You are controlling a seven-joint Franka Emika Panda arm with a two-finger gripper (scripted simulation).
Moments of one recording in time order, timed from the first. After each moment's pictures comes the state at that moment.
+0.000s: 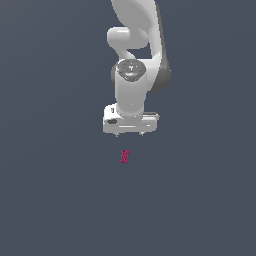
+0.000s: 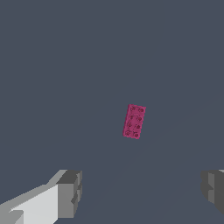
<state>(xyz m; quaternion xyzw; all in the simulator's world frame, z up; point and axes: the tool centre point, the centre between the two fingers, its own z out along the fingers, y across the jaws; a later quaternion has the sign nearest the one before) -0.012 0.006 0.168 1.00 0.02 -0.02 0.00</state>
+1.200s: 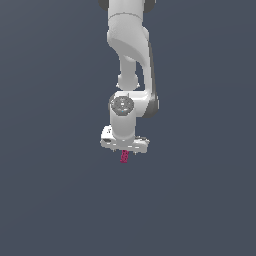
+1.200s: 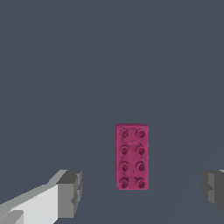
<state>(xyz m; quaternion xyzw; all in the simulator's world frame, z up) 0.009 -0.016 0.063 1.00 -0.08 0.00 0.00</state>
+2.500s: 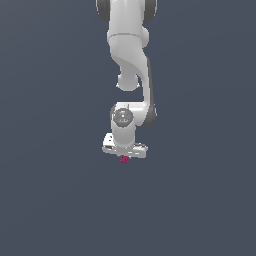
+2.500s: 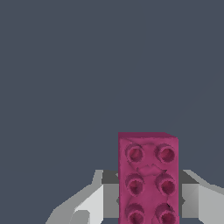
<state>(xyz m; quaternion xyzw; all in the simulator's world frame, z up) 0.009 -0.016 0.012 1.00 -0.08 0.00 0.00</state>
